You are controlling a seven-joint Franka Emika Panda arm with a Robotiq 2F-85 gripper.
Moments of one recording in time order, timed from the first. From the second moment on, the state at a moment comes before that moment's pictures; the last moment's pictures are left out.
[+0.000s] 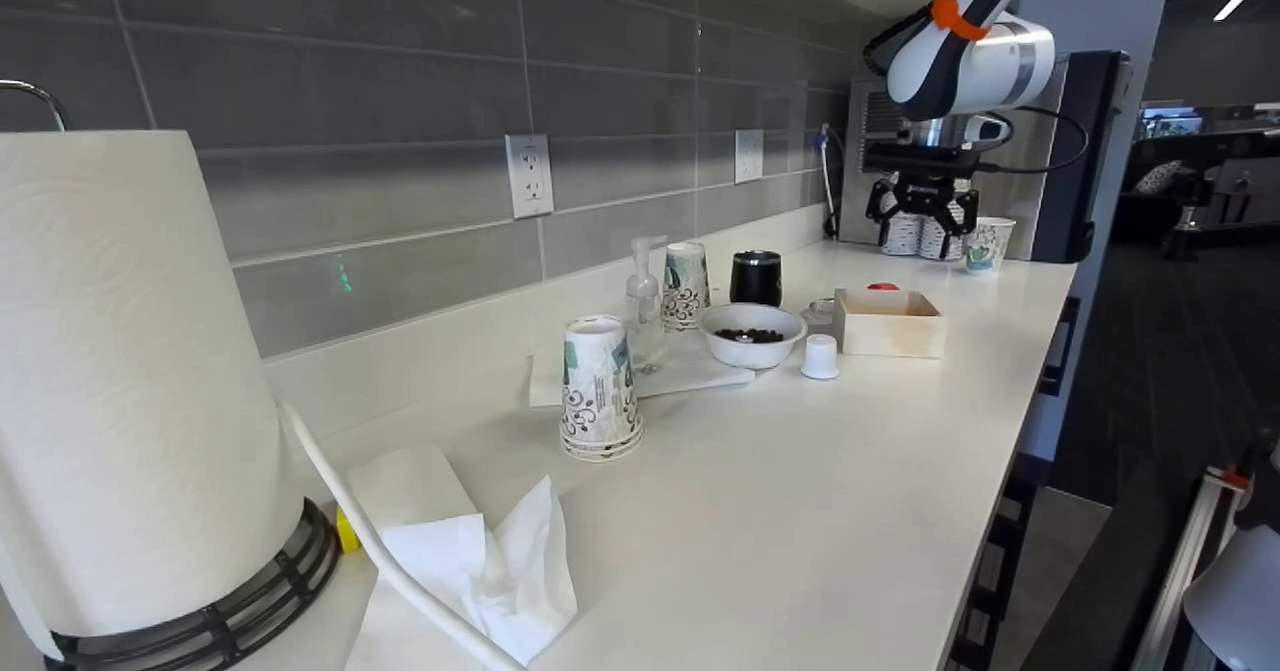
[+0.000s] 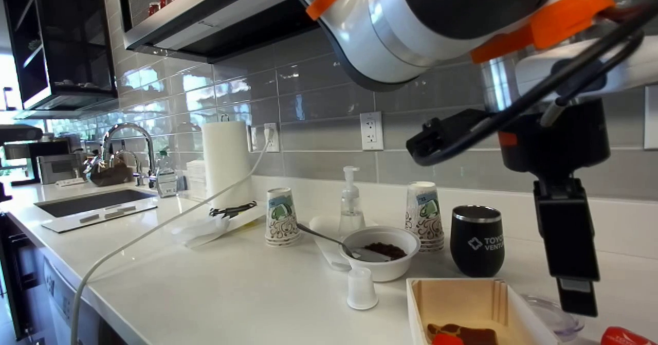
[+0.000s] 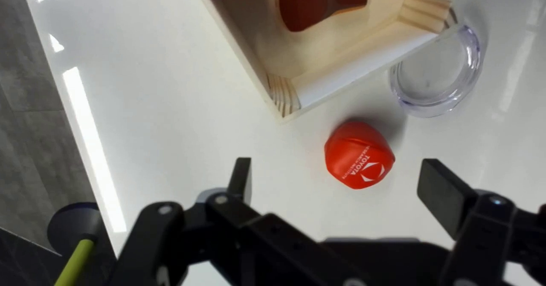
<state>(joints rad) -0.33 0.00 -0.23 -2.36 -0.09 2.53 0.90</state>
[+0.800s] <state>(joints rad) -0.29 0.31 -0.28 -2.12 -0.05 2.55 0.88</state>
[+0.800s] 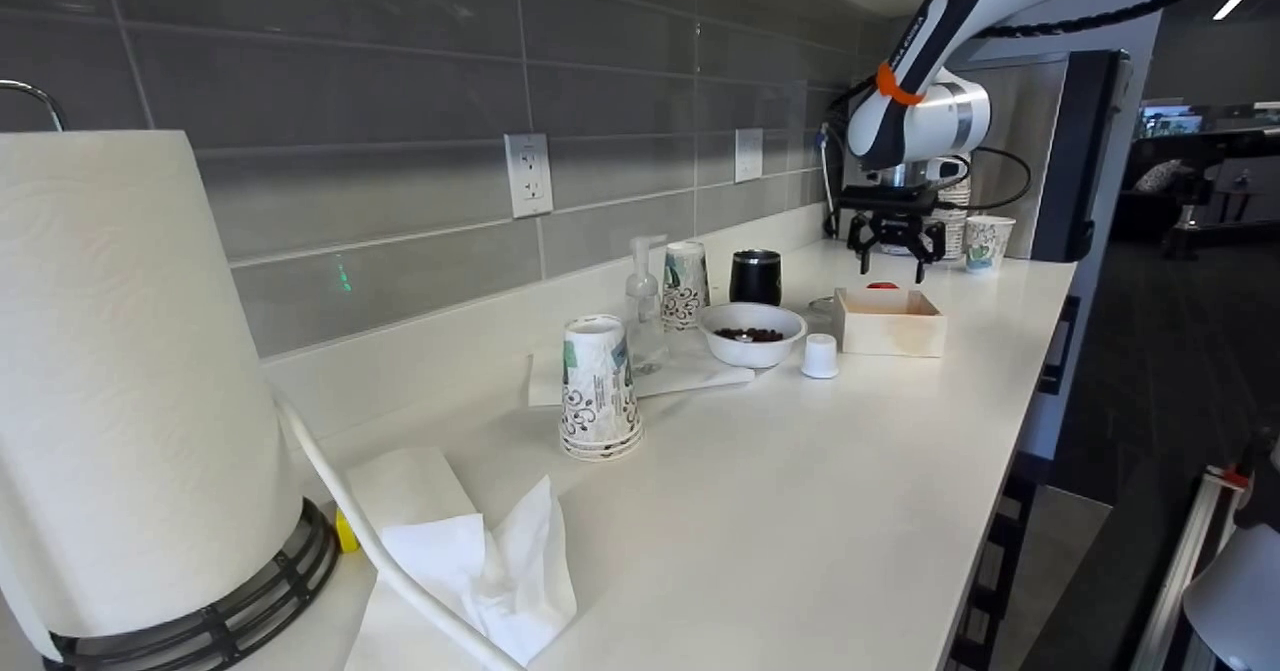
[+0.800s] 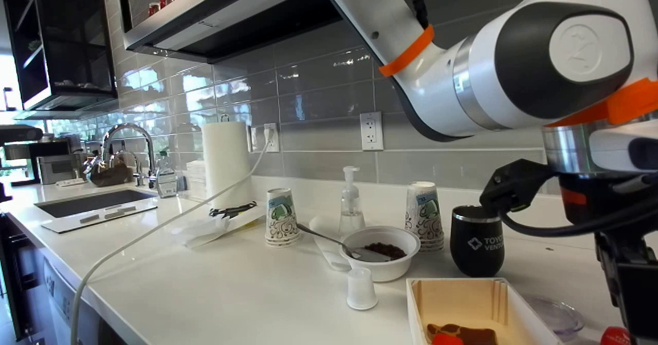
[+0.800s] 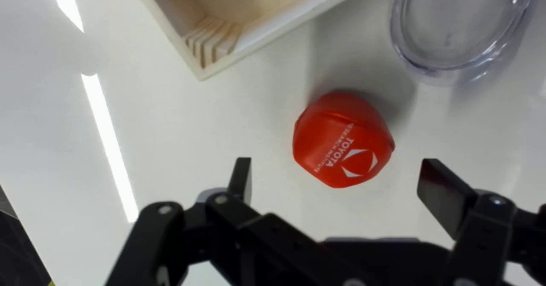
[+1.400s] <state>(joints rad) -0.25 0.46 -0.30 -2.02 -0.03 2.55 0.92</state>
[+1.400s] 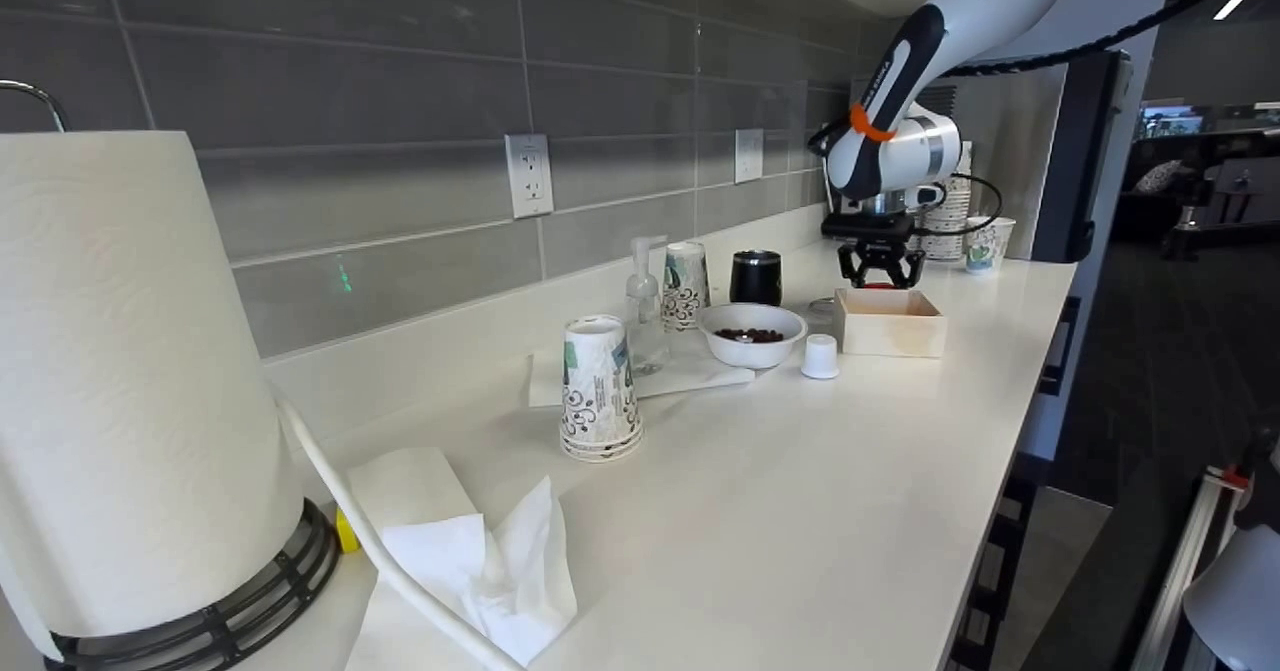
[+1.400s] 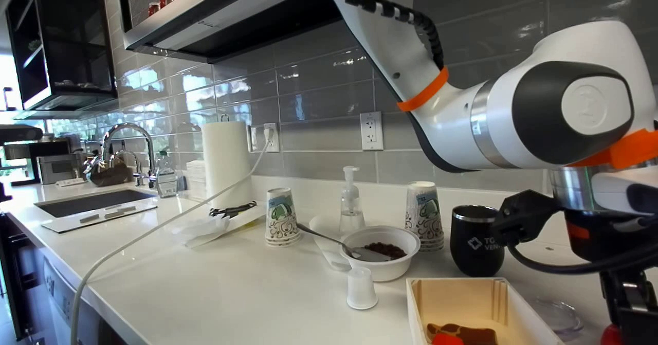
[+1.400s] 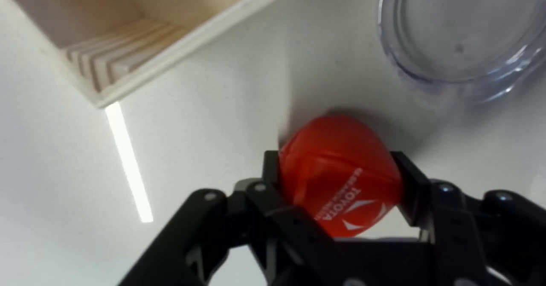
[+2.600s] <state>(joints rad) -0.12 0.07 -0.34 -2.22 -0.14 2.49 0.92</state>
